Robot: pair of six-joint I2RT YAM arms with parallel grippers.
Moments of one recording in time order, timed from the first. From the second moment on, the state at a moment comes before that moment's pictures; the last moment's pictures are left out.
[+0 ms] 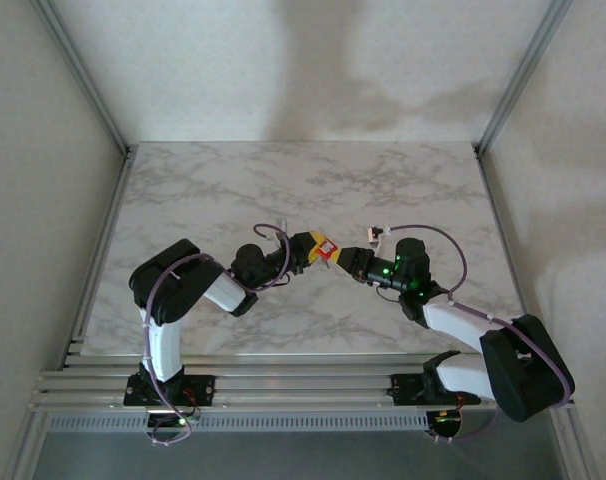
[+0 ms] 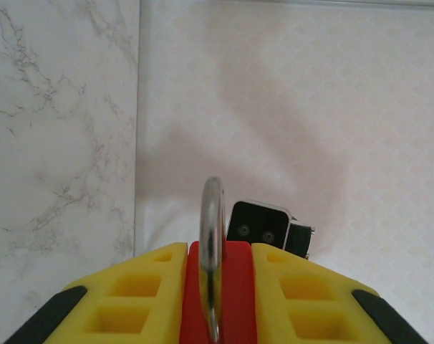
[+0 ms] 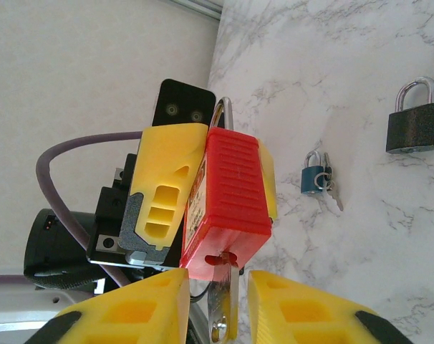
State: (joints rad) left arm -0.67 1.95 0.61 1.42 0.36 -1.63; right arm 0.45 1.22 0.37 0.59 -0.66 1.04
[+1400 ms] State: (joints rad) left arm -0.67 1.95 0.60 1.44 0.36 -1.65; right arm 0.45 1.23 0.37 0.62 -0.66 1.06
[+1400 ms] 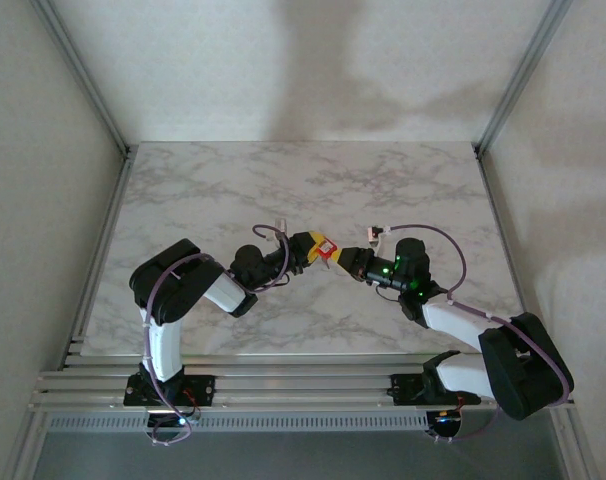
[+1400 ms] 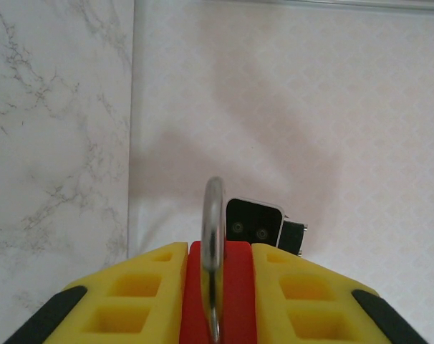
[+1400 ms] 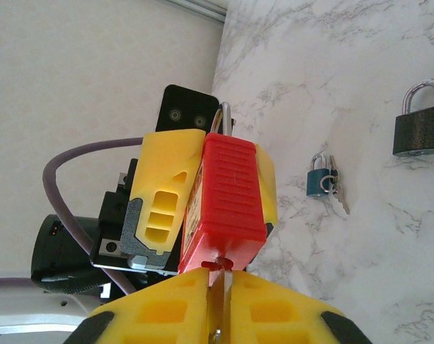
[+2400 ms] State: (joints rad) left arm -0.68 1.95 0.57 1.49 0.30 -1.68; right arm 0.45 1.23 0.37 0.63 -0.67 1.11
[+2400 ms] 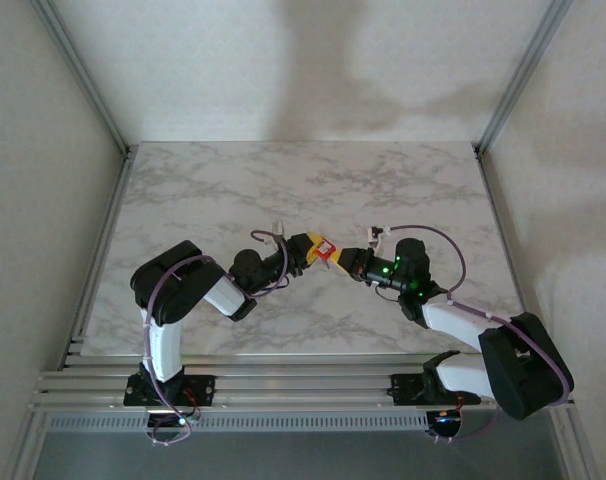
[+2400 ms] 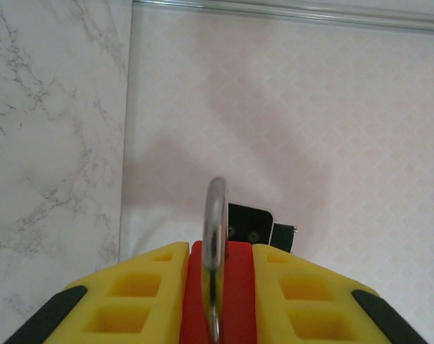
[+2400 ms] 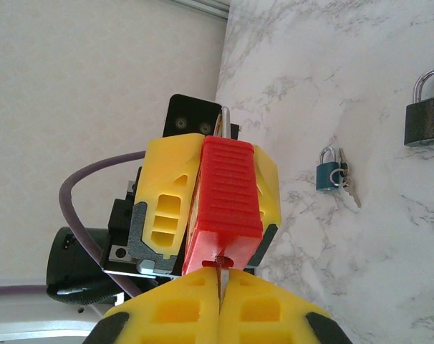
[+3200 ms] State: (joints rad) left arm -0.68 1.96 0.56 1.49 0.30 -1.70; right arm 0.47 1.25 0.36 0.63 -0.66 1.11
